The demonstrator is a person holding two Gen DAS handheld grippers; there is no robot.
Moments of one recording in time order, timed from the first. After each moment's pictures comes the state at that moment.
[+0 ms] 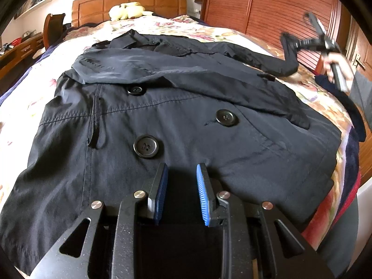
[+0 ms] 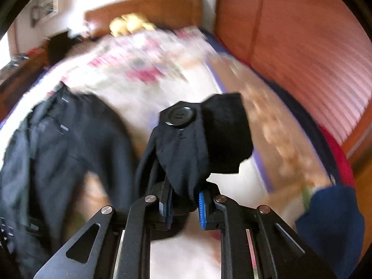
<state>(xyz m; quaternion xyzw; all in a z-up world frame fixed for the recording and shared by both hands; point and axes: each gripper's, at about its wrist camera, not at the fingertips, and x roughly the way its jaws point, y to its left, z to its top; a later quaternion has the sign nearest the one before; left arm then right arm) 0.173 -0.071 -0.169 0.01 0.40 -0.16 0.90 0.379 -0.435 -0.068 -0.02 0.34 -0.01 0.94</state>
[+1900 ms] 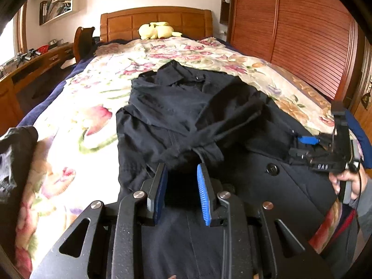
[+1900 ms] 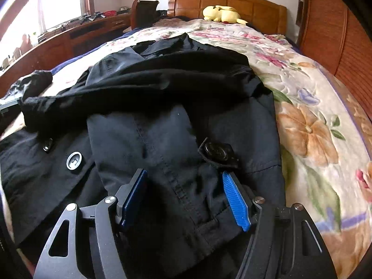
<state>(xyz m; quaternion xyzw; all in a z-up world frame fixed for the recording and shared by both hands) 0.192 0.017 -0.097 0.00 0.35 -0.09 0.93 0.322 -0.203 -0.160 -0.10 0.35 0.17 0.92</state>
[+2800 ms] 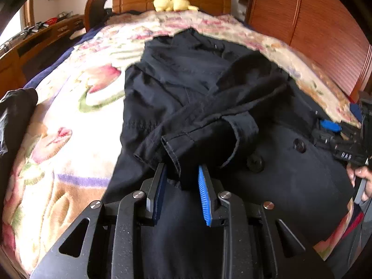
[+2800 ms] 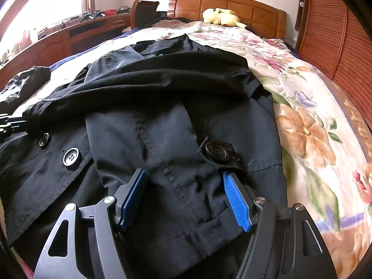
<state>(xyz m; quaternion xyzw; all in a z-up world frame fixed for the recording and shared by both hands) 0.198 0.027 -0.142 -0.02 0.41 -0.05 0.91 0.310 -0.205 -0.166 -0.10 0.34 0.16 0.92</state>
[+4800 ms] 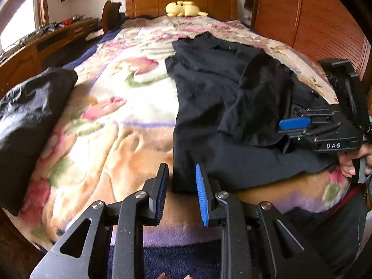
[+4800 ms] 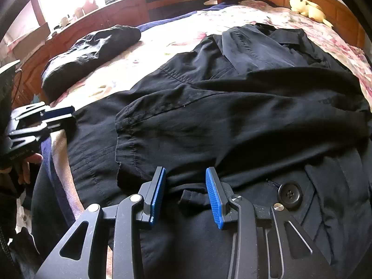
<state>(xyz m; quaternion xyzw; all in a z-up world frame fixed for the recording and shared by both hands) 0.116 0.092 -0.149 -0.01 0.41 -0.03 0.91 0.269 -0.048 -0.158 -0.14 0.41 0.37 0.82</state>
